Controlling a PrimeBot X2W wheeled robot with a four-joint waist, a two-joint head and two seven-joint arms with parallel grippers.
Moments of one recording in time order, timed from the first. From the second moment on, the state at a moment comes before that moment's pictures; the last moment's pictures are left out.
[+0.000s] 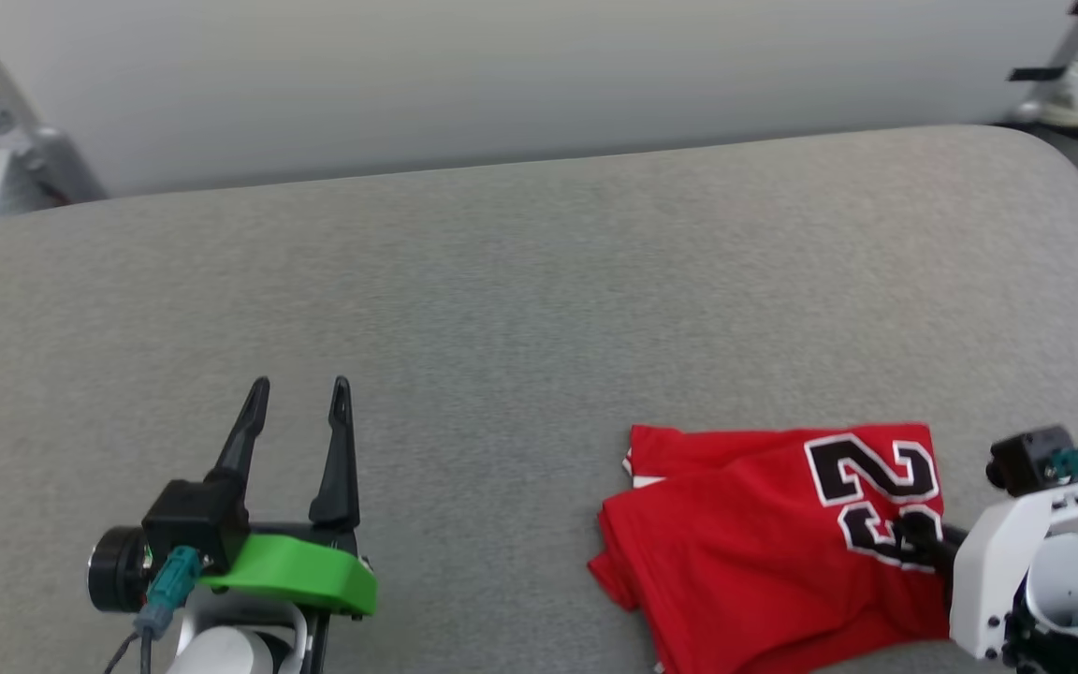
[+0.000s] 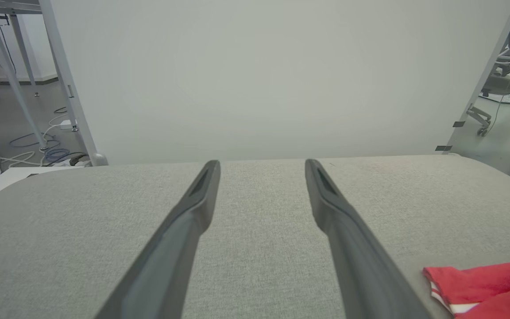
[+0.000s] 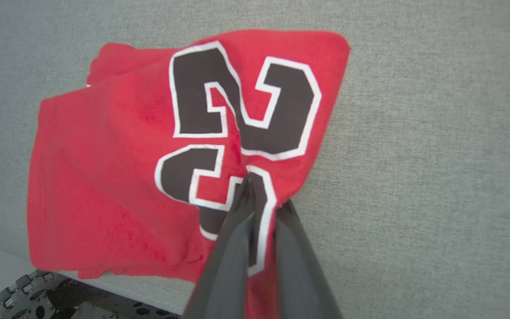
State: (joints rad) left arm -0.06 0.37 -0.37 -0.07 -0.46 0.28 -0.25; right arm -0.06 -0.47 0.22 0.06 0.64 0.13 0.56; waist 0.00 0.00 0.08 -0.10
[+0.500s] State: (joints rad) left arm -0.25 0.38 -0.41 -0.14 -0.39 0.26 -0.21; right arm -0.38 -0.61 0.19 0.23 0.59 0.13 0.48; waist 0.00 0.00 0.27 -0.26
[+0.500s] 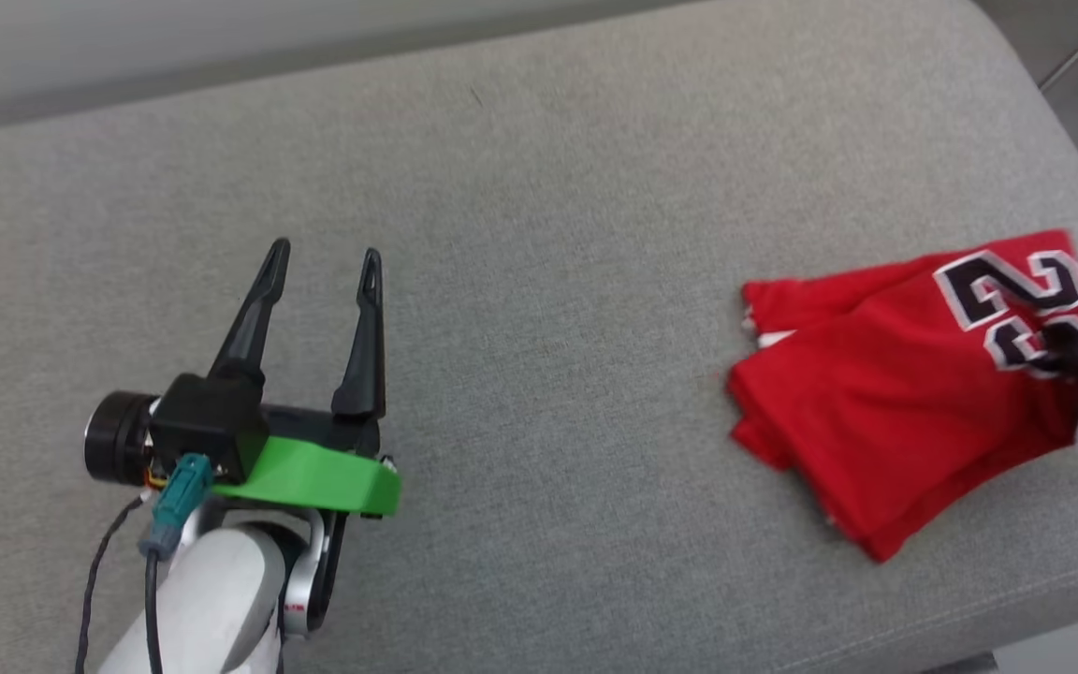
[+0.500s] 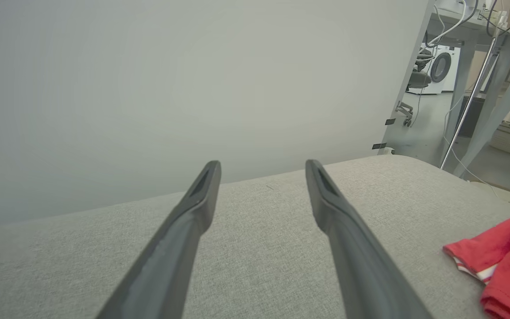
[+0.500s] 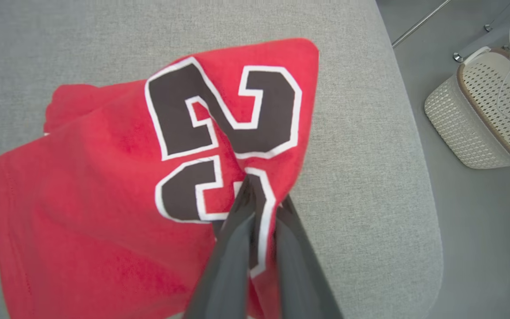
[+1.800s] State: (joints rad) left arm -0.48 0.40 -0.46 -0.18 -0.32 0.22 -0.18; right arm -0.75 -0.62 -0.17 0.79 0.27 0.13 0.15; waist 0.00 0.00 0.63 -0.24
